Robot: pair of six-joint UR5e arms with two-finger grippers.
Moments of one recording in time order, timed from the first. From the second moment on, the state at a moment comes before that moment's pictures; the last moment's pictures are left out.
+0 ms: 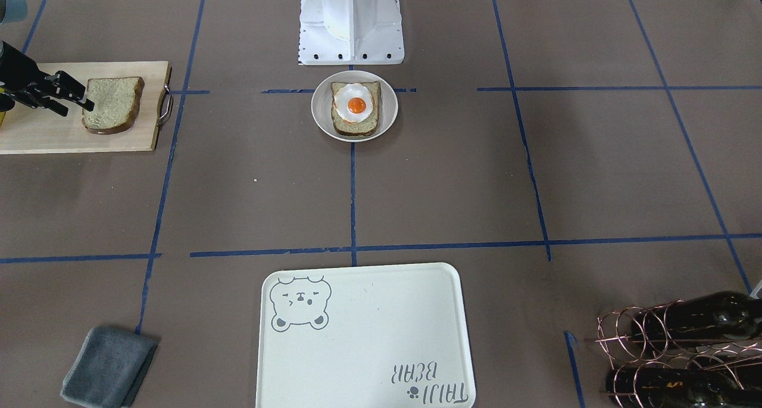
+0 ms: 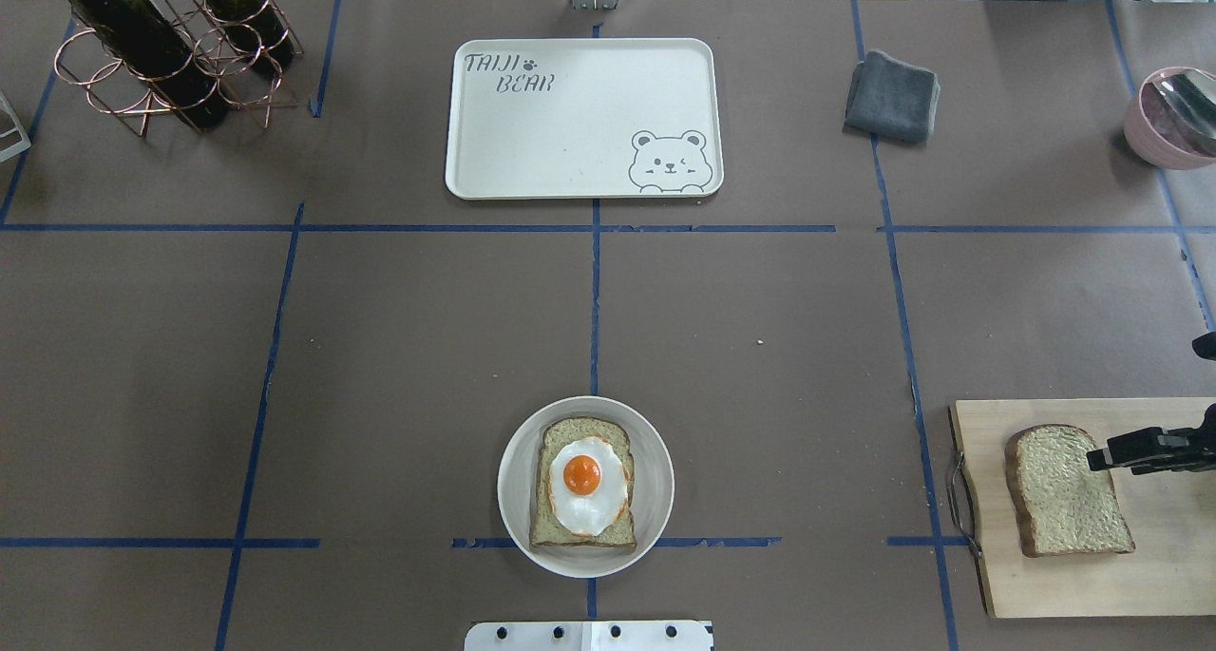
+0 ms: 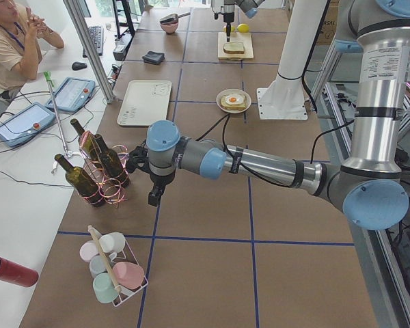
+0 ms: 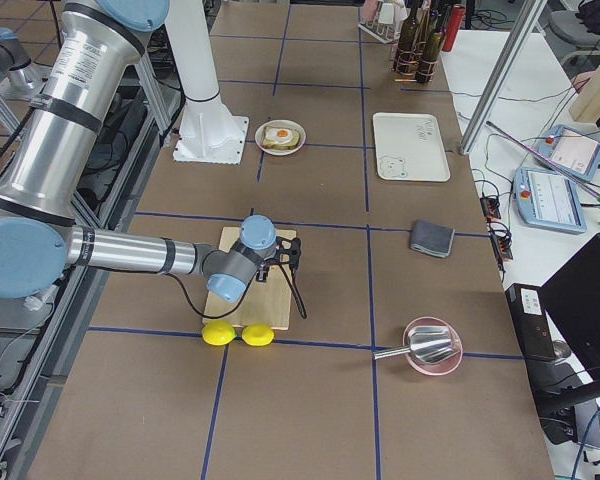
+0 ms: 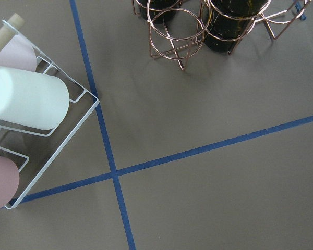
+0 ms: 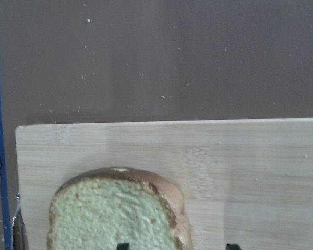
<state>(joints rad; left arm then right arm) -1.50 -1.59 -1.75 -1.70 -2.37 -0.01 0.81 -1.98 1.71 -0.44 2.30 1.13</state>
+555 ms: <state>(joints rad) -1.50 -1.59 -1.75 -1.70 -2.37 -0.01 0.76 -1.99 1.71 -0.42 2.30 1.17</state>
